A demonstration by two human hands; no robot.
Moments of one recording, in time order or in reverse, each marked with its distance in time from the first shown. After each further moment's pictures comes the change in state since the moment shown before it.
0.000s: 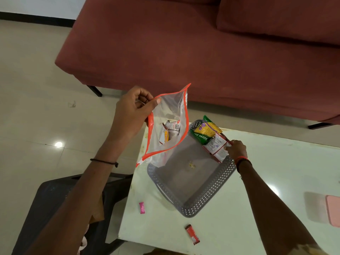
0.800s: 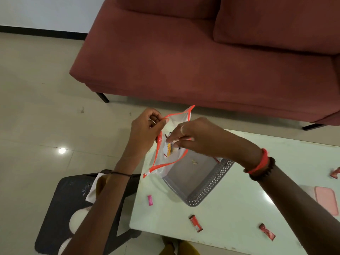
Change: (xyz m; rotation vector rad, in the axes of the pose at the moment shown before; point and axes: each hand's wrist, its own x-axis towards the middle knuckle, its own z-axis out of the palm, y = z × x) left_hand -0.055 0.014 -0.016 0.034 -0.058 -0.004; right_hand -0.259 -0.169 -0.101 -0.229 -0.383 -1.291
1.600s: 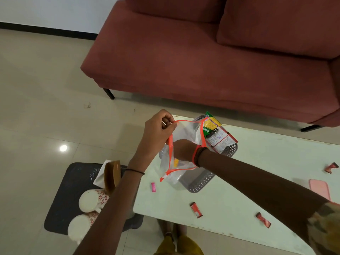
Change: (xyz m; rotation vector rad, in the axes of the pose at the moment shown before) left_hand -0.063 0.002 -0.001 0.100 -0.009 0.069; right_hand 0.007 0.021 0.130 -0.641 -0.451 0.119
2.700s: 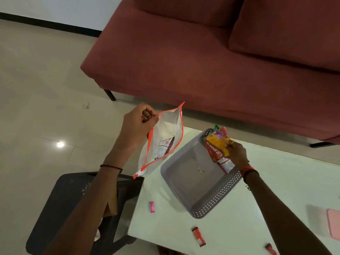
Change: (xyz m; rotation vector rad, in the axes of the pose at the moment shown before) left_hand 0.081 -0.046 -0.044 -0.008 0.064 -0.079; right_hand 0.015 0.177 0.107 0.990 0.490 0.944
